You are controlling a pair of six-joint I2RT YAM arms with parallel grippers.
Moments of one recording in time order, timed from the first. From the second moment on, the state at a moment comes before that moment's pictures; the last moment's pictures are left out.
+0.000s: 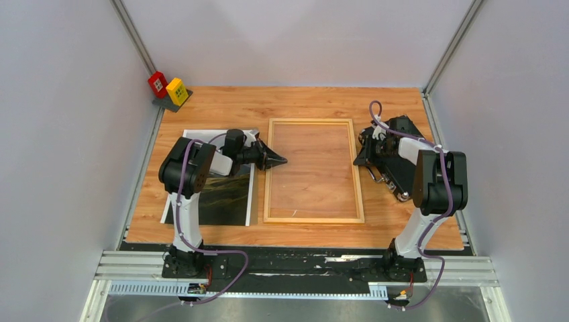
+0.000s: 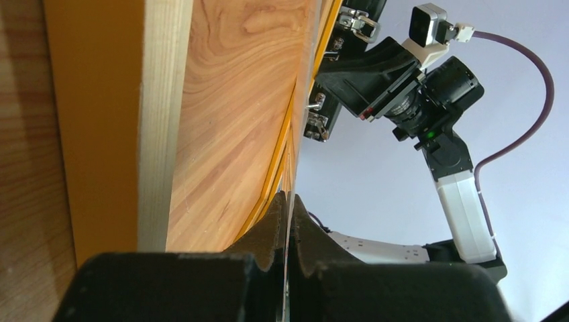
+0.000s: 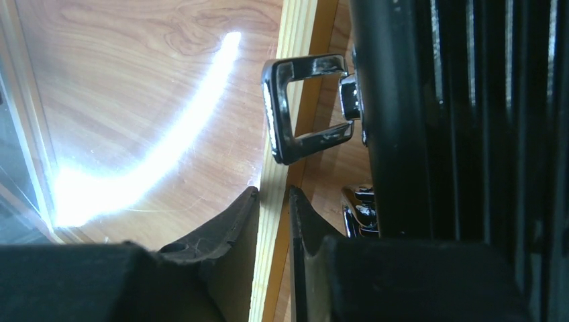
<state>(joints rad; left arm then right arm) -0.31 2.07 0.90 0.68 0.89 -1.35 -0.08 1.83 1.08 -0.36 -0.59 0.04</state>
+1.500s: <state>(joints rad) -0.32 2.04 0.98 0.49 0.82 -1.05 -0.08 1.83 1.08 -0.36 -0.60 0.04</state>
